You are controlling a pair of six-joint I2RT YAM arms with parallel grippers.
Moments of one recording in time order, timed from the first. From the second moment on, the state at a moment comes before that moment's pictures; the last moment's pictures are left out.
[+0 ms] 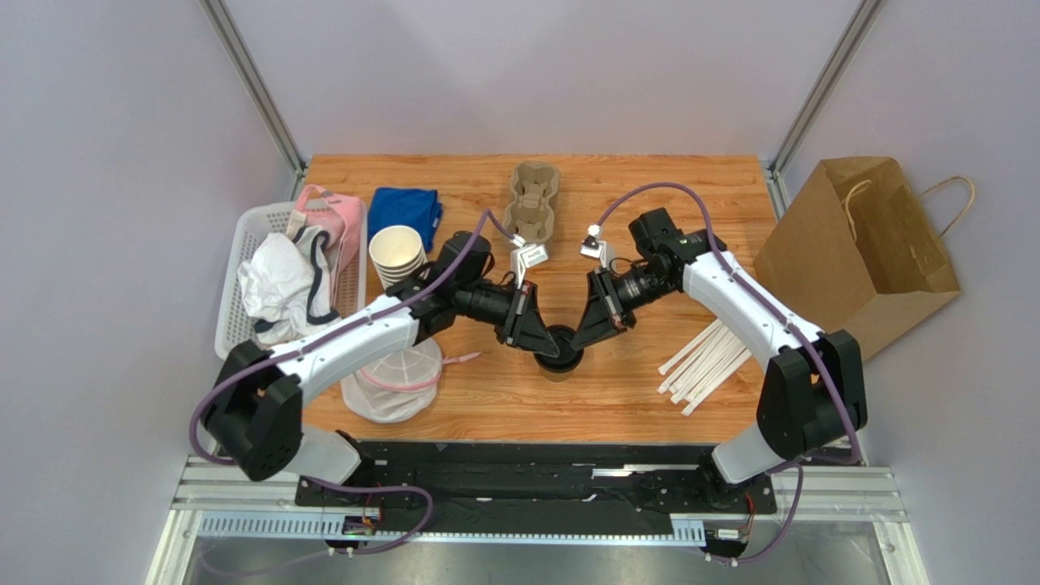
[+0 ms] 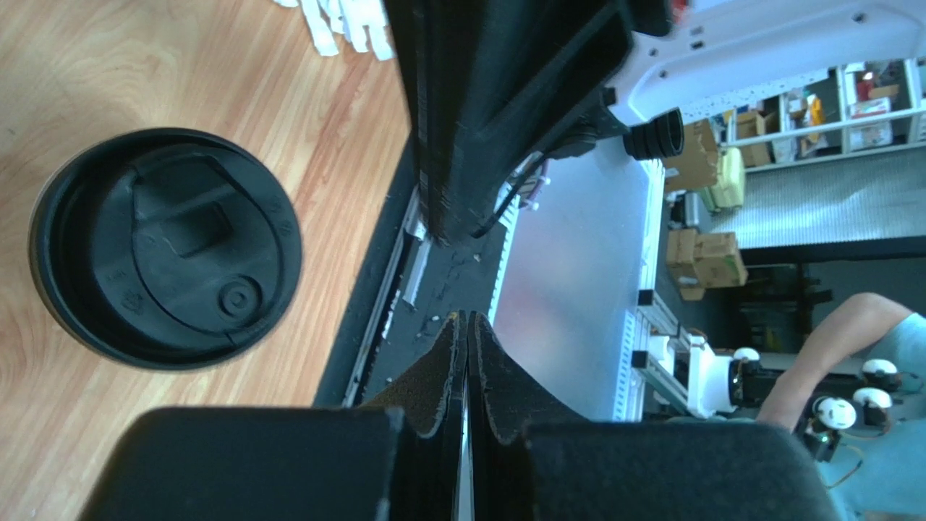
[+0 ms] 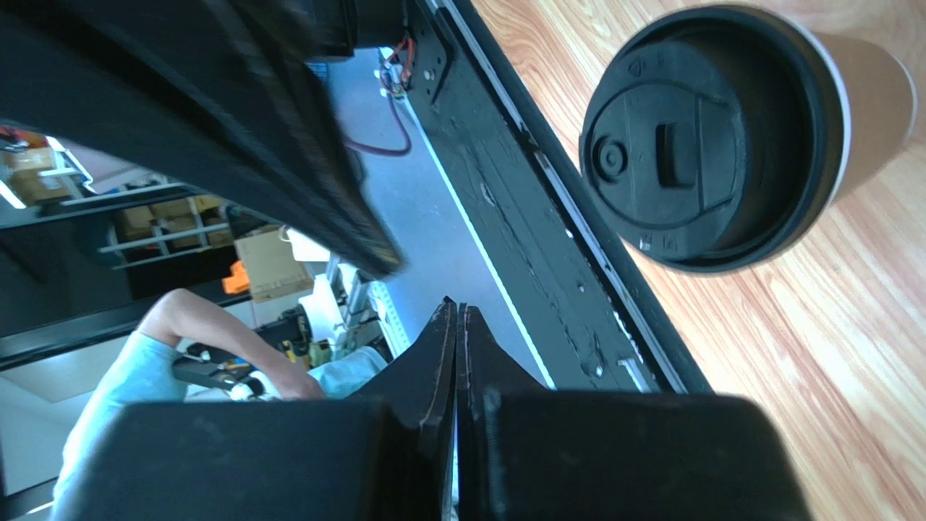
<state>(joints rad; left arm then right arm) -0.69 1.38 0.98 -0.15 0.90 -0.49 0.38 1.52 1.22 -0.99 -1.03 0.08</state>
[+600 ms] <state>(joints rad) -0.68 1.66 1.01 -0.05 0.98 -0.56 0.37 1.70 1.16 -0.86 -1.07 0.11</state>
